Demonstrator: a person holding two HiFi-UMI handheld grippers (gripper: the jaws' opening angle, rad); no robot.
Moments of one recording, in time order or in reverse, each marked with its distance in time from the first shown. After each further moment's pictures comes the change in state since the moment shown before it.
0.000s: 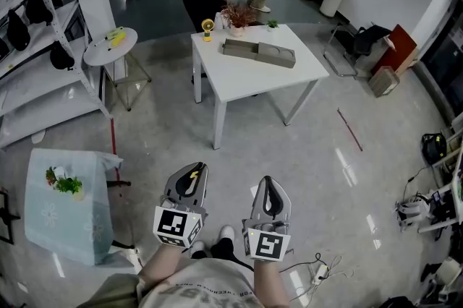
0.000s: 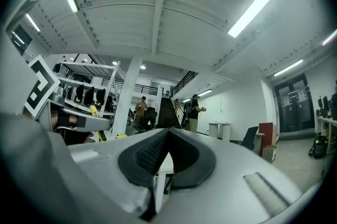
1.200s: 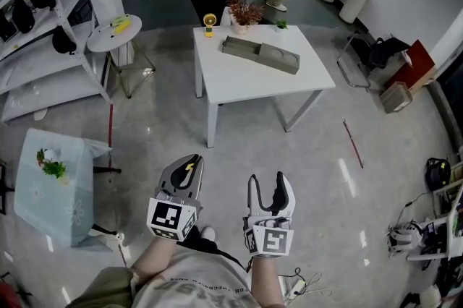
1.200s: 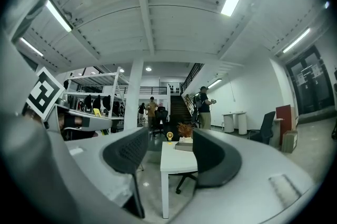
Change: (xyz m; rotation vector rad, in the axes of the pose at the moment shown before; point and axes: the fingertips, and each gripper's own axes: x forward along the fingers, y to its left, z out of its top) left arm 0.104 -0.039 -0.006 0.008 0.022 0.115; right arm 0.065 -0.110 -0.042 0.134 0.023 0.166
